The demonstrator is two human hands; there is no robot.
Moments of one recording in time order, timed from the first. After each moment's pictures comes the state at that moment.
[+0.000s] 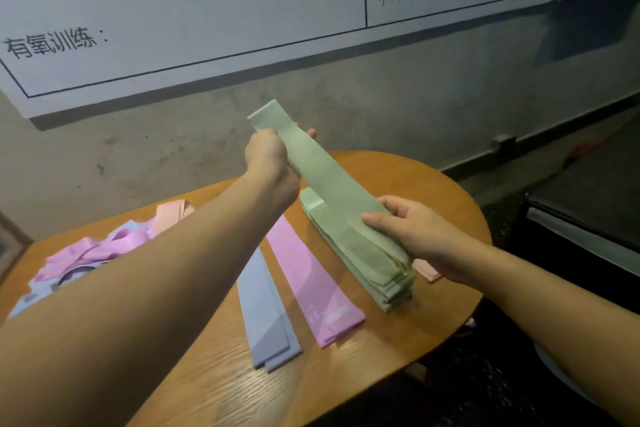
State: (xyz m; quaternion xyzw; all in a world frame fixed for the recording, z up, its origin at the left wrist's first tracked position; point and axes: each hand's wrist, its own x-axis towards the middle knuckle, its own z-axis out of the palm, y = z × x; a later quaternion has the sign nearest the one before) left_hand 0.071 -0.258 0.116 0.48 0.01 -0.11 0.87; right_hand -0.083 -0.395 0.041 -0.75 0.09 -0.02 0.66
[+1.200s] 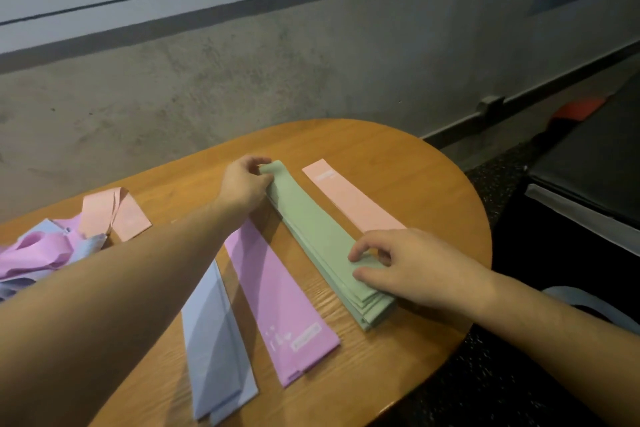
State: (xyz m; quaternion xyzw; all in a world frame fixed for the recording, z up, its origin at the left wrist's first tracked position) left_hand 0.186 -0.274 -0.031 0.88 -0.11 -0.02 0.46; right_hand -0.071 -0.431 -0.009 -0.95 0.08 0.05 0.28
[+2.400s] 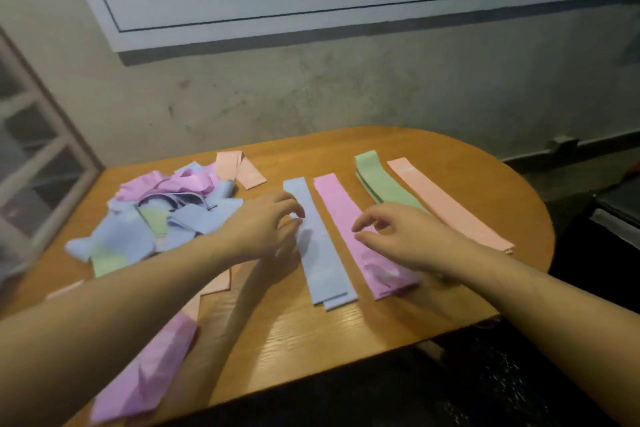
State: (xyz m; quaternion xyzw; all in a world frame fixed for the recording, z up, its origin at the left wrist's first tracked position) left_hand 0.068 -0.063 -0.007 0.92 -0.38 0.03 0.13; right_hand -0.062 -0.308 0.022 -0.96 -0.04 -0.01 0.29
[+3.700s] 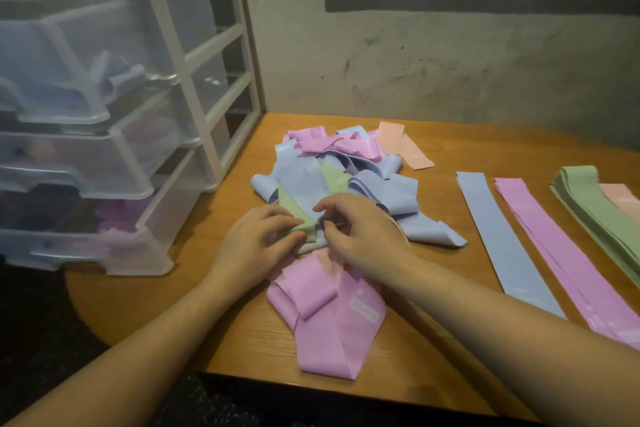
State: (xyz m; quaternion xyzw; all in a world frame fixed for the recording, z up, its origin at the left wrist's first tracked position) left_hand 0.023 0.204 -0.074 0.92 -0.16 0.21 0.30; right_hand 0.040 -0.009 -0.042 -0.88 -0.25 -0.09 0.38
